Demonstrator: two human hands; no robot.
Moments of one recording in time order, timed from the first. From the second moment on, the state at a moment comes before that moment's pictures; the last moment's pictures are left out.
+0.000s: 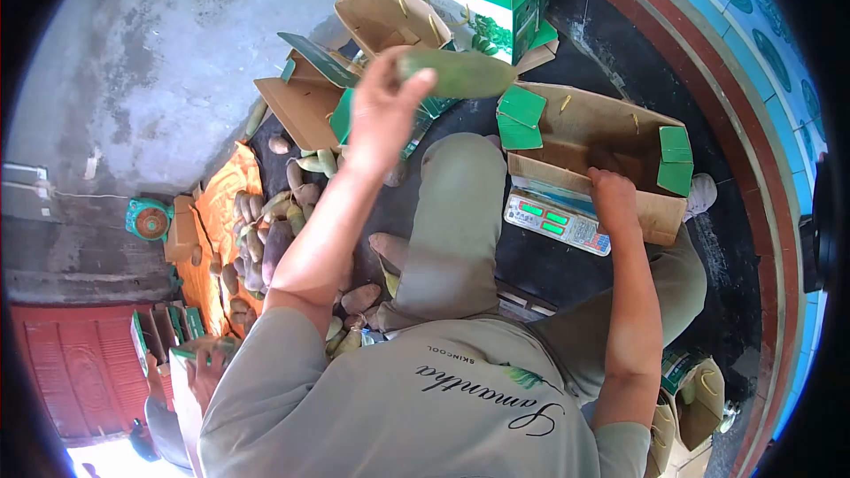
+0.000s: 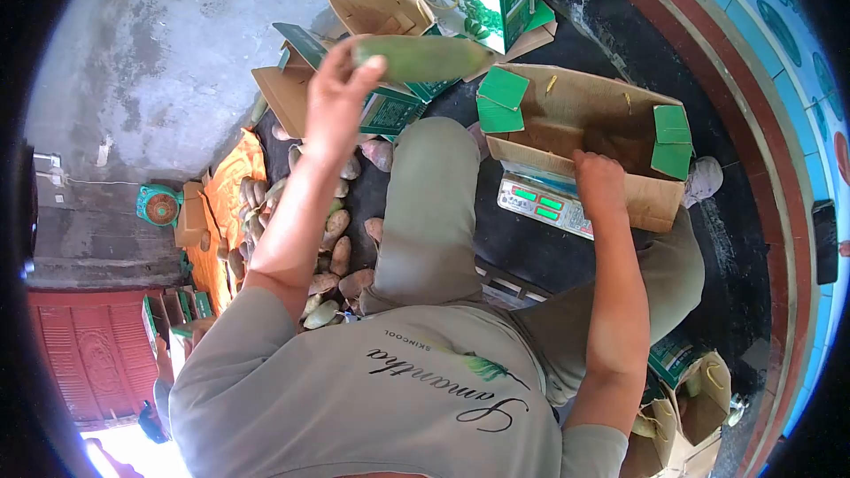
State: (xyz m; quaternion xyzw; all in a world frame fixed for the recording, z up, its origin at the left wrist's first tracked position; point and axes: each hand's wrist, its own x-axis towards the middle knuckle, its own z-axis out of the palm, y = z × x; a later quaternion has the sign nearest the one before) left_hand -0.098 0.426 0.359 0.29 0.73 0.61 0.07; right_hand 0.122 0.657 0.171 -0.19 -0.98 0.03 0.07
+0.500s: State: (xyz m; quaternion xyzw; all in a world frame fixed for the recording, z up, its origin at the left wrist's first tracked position) left_hand -0.049 0.593 0.270 0.29 0.73 0.50 0.36; right_hand 0.120 0.658 0.168 -0.17 -0.98 0.02 0.08
